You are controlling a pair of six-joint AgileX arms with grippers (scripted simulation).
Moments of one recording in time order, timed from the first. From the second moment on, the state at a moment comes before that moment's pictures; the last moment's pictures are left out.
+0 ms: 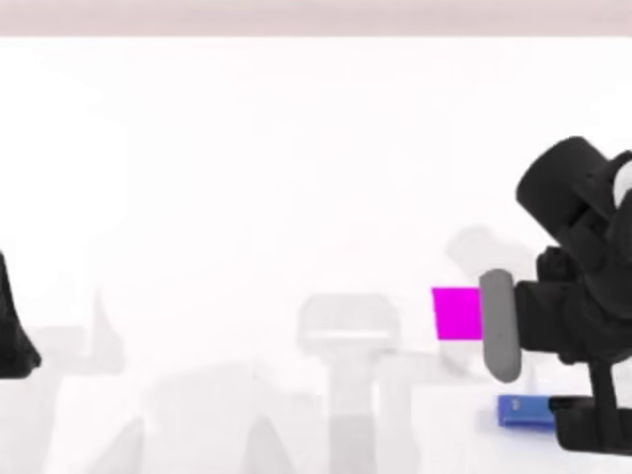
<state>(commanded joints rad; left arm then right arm) 0.00 0.00 0.00 0.00 0.00 0.00 0.53 1.57 0.96 -0.96 0.00 -0.95</state>
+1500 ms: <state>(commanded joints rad) 0.00 0.00 0.00 0.00 0.00 0.00 0.53 1.67 0.80 -0.70 0.00 -0.95</state>
